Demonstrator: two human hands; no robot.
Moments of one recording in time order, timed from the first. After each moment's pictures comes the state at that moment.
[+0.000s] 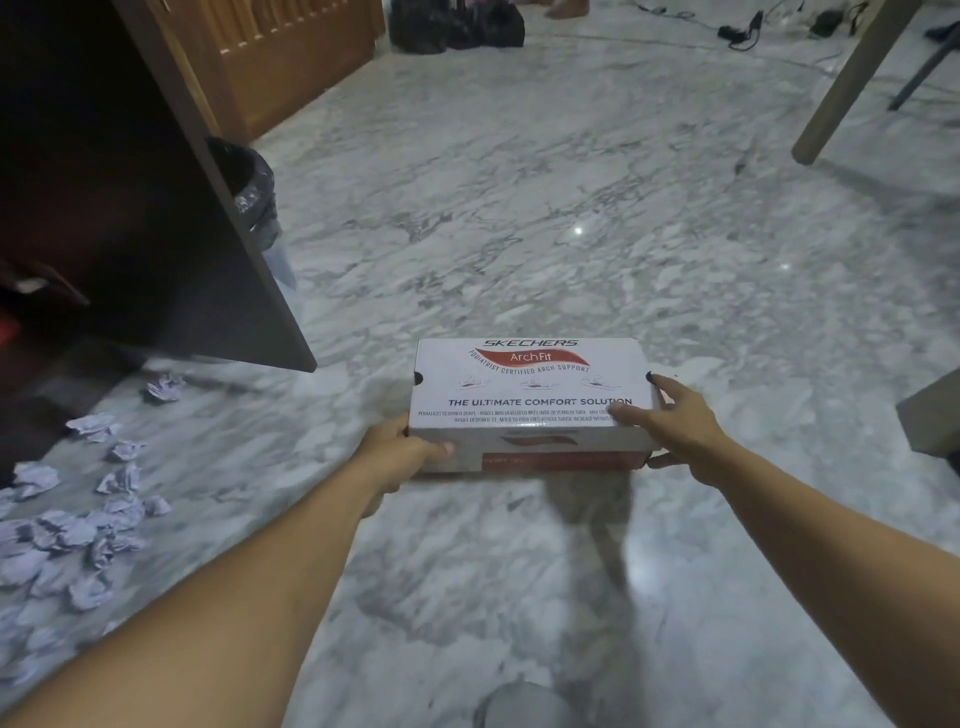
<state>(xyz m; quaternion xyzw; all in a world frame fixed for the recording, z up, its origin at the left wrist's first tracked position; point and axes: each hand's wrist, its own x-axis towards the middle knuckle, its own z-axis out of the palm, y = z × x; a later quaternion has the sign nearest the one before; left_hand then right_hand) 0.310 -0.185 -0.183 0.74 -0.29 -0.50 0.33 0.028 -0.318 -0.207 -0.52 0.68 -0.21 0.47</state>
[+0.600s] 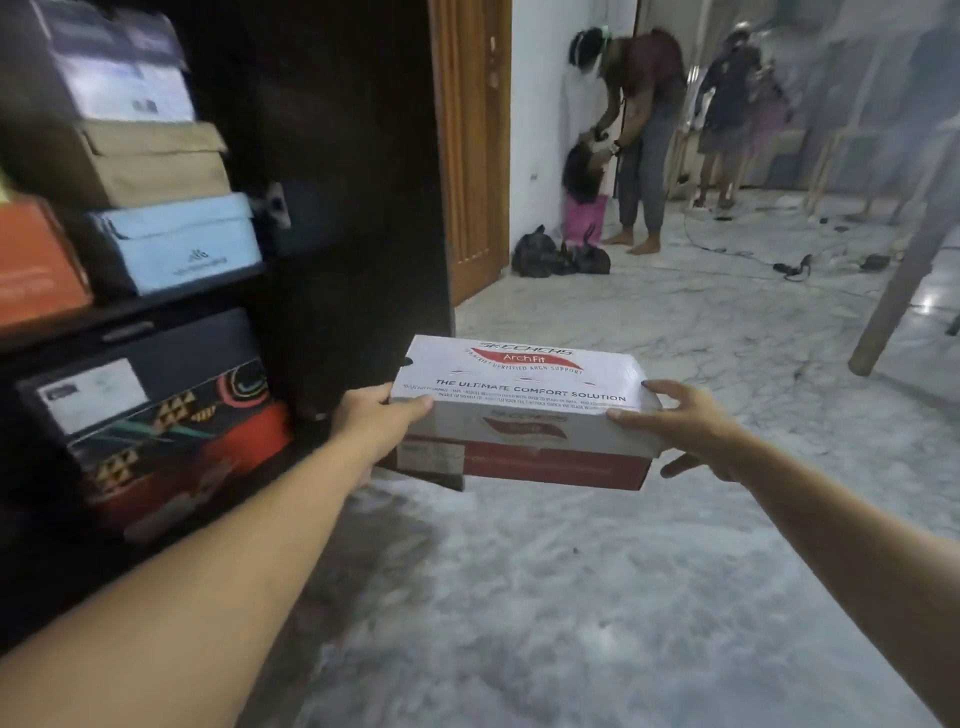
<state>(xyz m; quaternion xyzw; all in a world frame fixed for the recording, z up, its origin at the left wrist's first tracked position) 0.392 -0.033 0.072 0.76 -0.30 -0.19 0.54 0.117 -0.193 0.070 -0.69 0.50 -0.25 0.46</state>
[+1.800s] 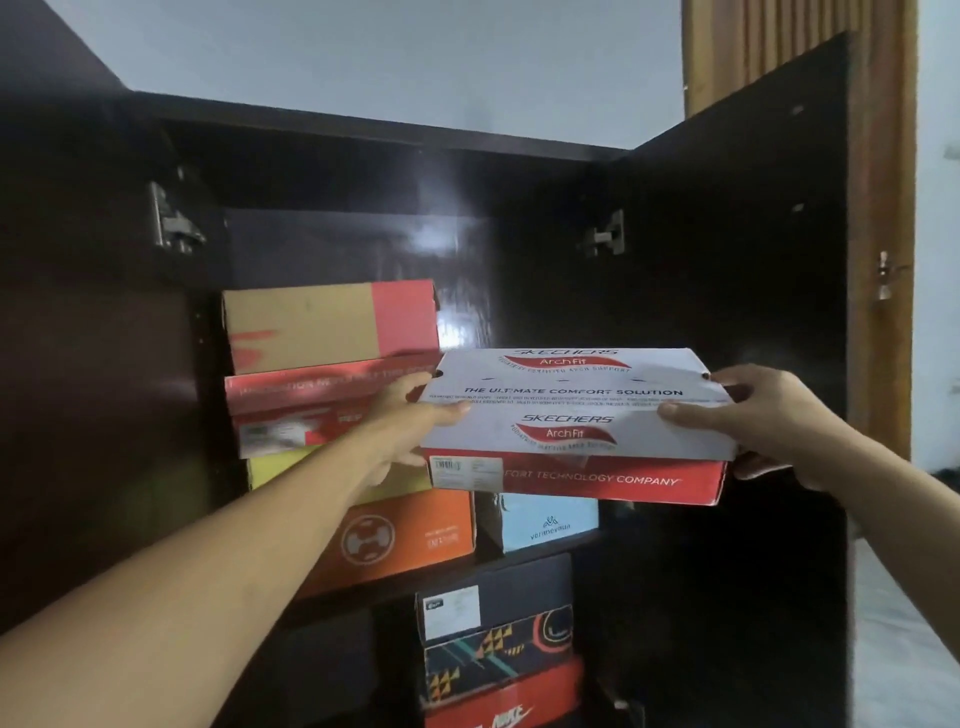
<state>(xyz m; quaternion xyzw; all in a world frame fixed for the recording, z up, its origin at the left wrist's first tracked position) 0.557 0.113 0.402 0.79 -0.19 0.04 0.59 0.416 -0.173 0.396 -0.83 0.20 -0.29 0.43</state>
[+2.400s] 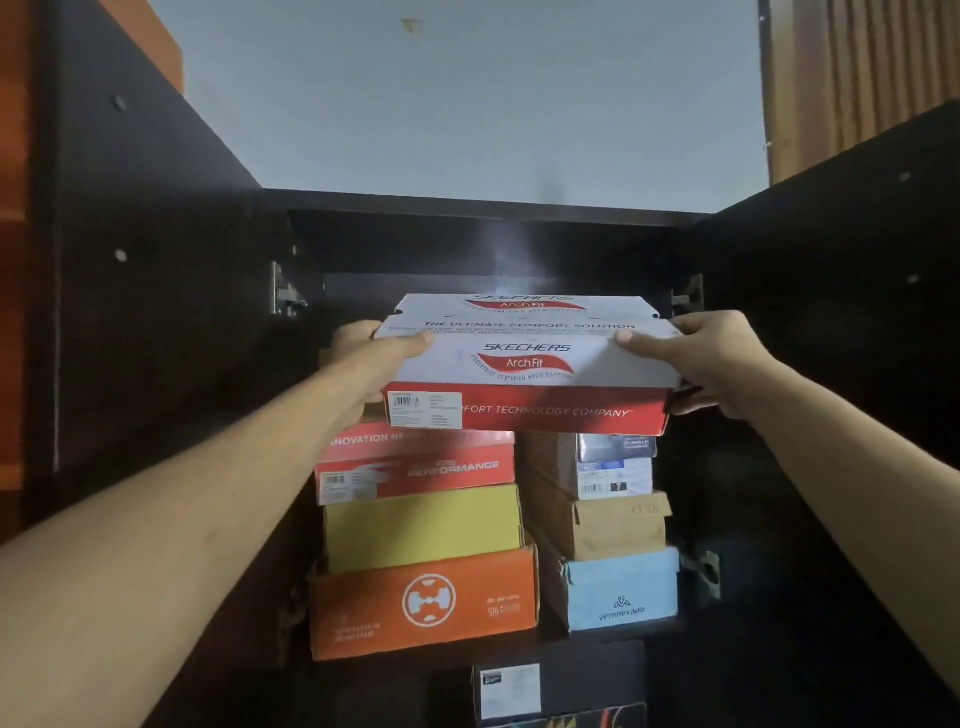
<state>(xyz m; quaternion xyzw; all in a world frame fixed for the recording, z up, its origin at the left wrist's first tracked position) 0.545 0.181 0.505 0.73 -0.13 0.24 0.62 0.484 -0.103 0.505 -0.79 0.05 -0.35 0.50</state>
